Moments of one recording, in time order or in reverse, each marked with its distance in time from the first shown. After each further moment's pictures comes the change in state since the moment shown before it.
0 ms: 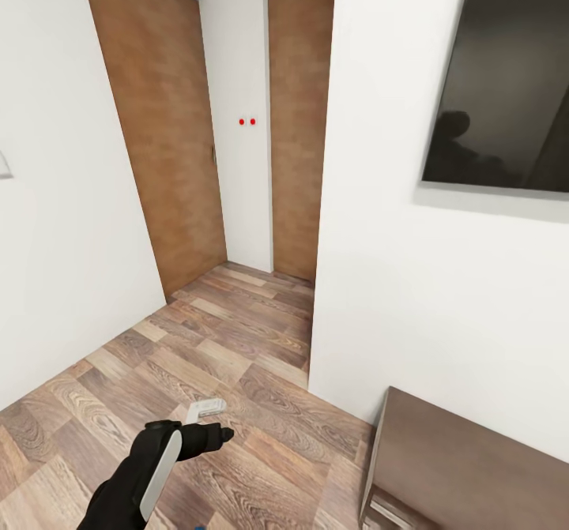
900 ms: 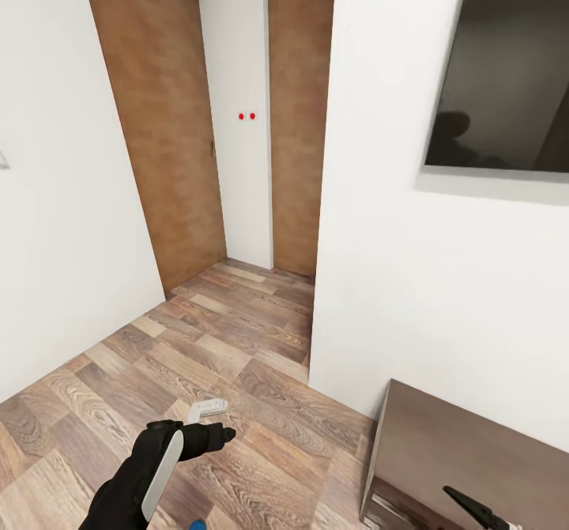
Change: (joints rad) left arm 0.000 -0.006 -0.002 0.000 0.000 0.000 -0.001; right arm -0.004 -0.013 -0.004 -0.162 -0.546 0.620 -0.022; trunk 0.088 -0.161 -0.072
